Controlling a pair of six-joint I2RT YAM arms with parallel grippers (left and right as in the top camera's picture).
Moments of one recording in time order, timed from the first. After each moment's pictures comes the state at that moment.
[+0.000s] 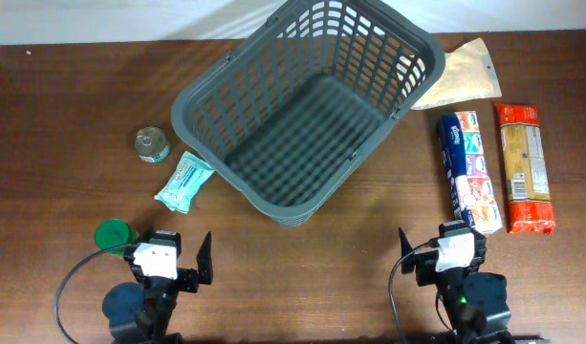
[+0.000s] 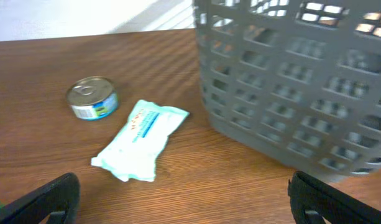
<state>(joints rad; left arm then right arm) 0.21 0.02 0.15 -0.47 0.36 0.11 0.22 0.02 0.14 -0.45 0.07 0.00</state>
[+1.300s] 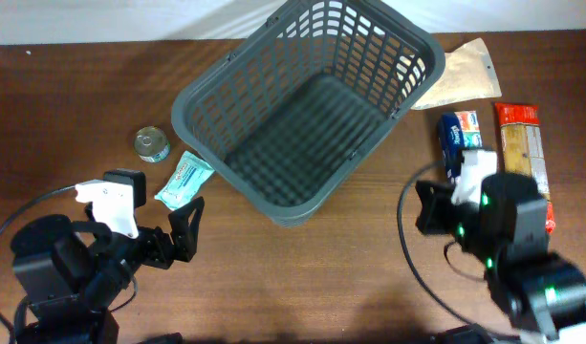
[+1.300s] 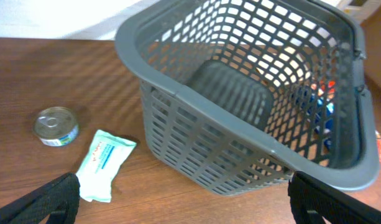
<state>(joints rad) 0.21 0.71 1.08 -0.93 0.53 0.03 0.22 0.85 1.01 -0.82 -0.11 0.32</state>
